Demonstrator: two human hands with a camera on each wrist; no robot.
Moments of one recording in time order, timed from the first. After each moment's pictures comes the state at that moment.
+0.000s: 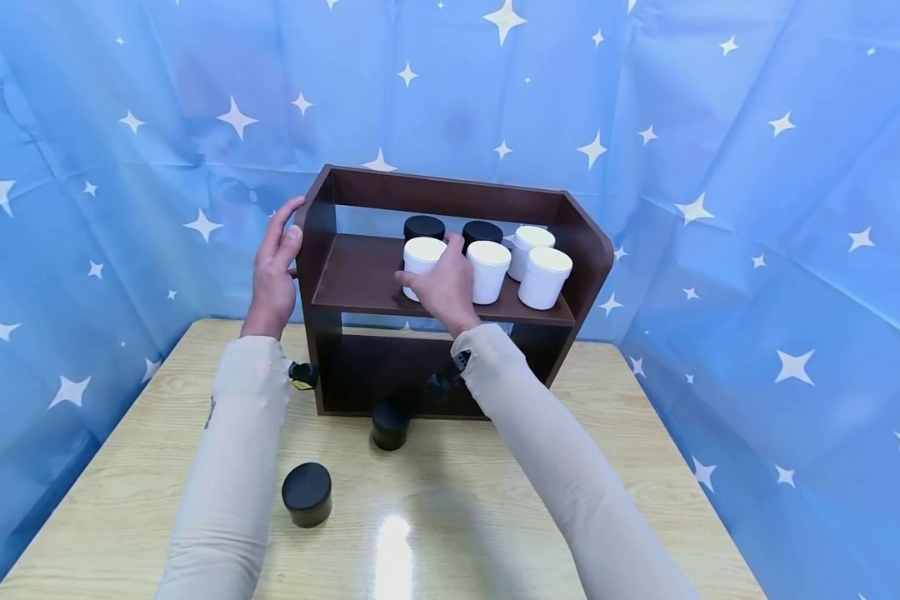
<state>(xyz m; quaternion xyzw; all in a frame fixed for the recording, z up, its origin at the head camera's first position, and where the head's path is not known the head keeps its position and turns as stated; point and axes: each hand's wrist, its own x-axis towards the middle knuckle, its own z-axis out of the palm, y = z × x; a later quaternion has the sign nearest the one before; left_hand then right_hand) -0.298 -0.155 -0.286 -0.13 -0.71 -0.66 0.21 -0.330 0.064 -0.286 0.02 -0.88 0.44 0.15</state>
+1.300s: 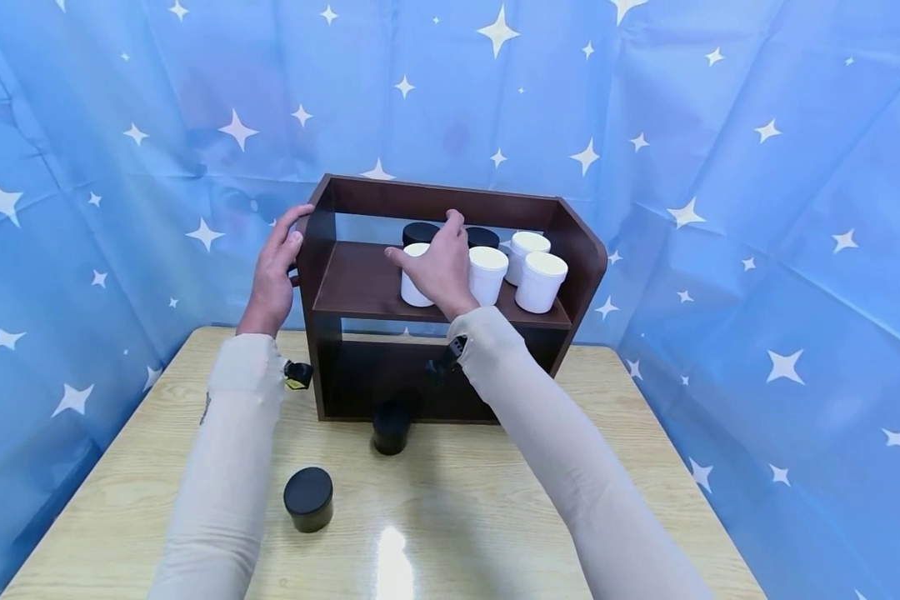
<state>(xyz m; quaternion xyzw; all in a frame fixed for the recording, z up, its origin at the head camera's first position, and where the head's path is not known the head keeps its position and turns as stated) -0.298 -0.160 -0.282 -0.16 -0.72 -0.65 0.17 -0.323 0.057 -0.249 0.03 -0.89 0.42 0.17</state>
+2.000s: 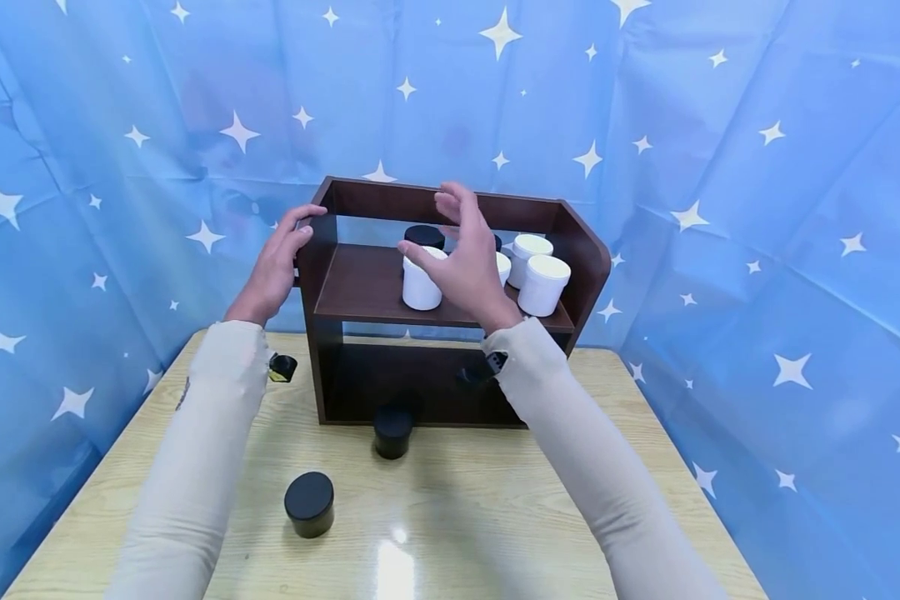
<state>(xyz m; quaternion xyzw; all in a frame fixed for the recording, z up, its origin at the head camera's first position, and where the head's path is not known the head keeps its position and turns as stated) -0.331 -0.178 -0.280 -0.18 -0.77 -0.61 0.10 -0.298 0.087 -0.229 0.25 -0.82 0.44 0.26</state>
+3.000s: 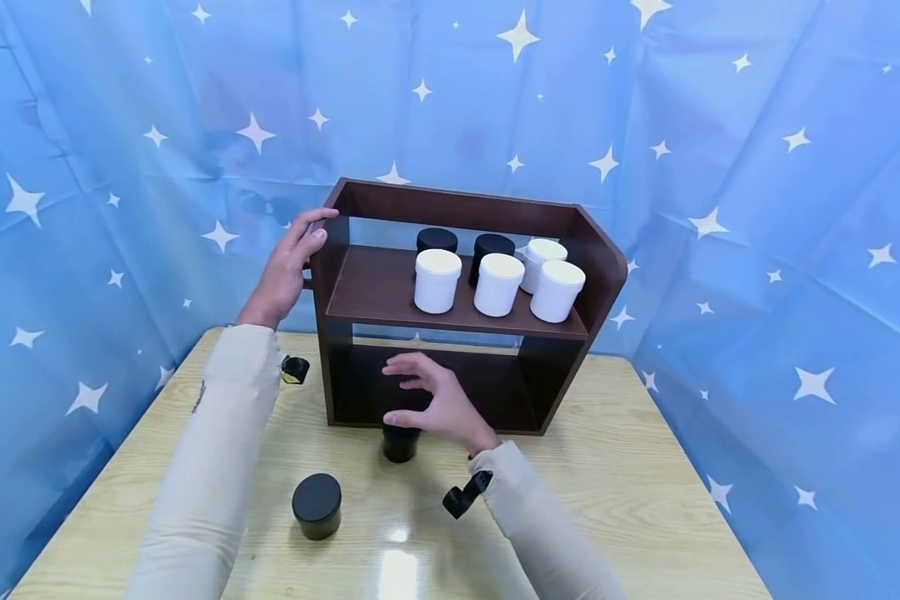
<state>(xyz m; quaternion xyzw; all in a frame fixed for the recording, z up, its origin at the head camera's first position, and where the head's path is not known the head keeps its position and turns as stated) -0.334 -0.183 -0.287 -0.17 -0.76 -0.62 0.11 -0.269 0.086 -0.409 0.37 -0.77 0.53 0.01</state>
